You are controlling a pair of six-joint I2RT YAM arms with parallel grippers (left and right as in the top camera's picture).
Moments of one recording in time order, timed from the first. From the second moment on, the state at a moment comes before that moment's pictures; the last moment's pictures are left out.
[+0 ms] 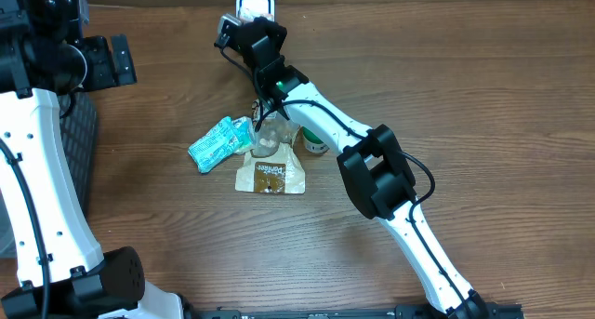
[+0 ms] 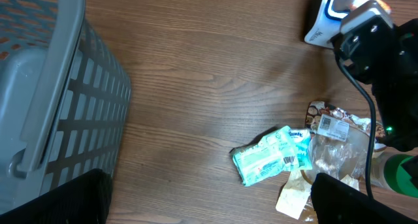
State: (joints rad) left arm 0.24 1.73 2.16 -1.44 0.07 0.00; right arm 0.64 2.68 2.29 0.02 0.54 -0.93
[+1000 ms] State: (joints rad) left arm 0.24 1.73 2.16 -1.44 0.07 0.00; right arm 0.64 2.30 2.28 -0.52 0.49 -0.33
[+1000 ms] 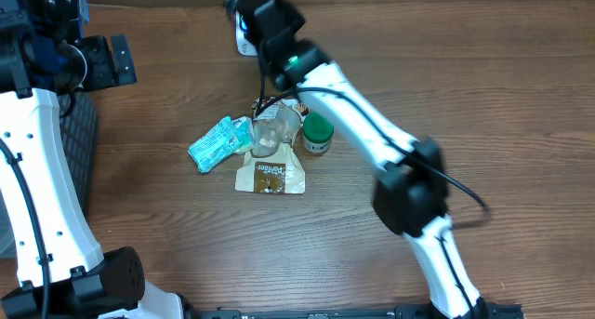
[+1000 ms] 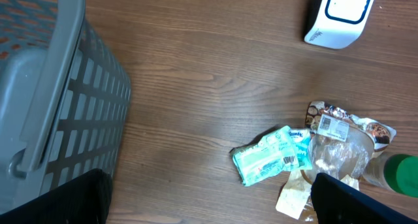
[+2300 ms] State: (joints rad) left arm 0.24 1.73 2.16 -1.44 0.07 0.00; right arm -0.14 1.90 1.45 -0.90 -0.32 0.33
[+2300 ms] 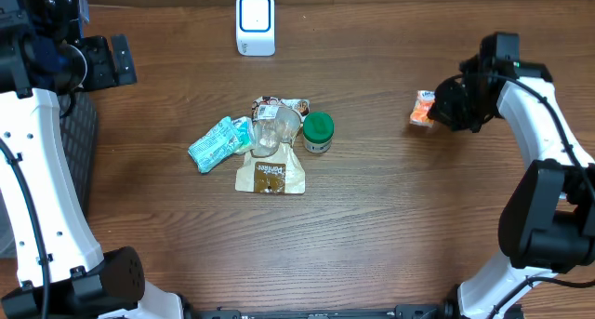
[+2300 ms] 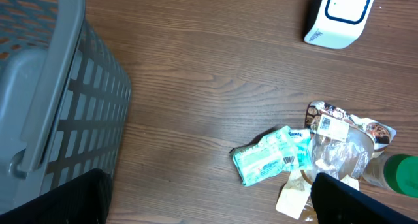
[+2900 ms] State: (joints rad) left arm 0.24 1.73 2.16 -1.44 0.07 0.00; right arm -0.19 1.92 1.35 -0.78 -0.32 0.37
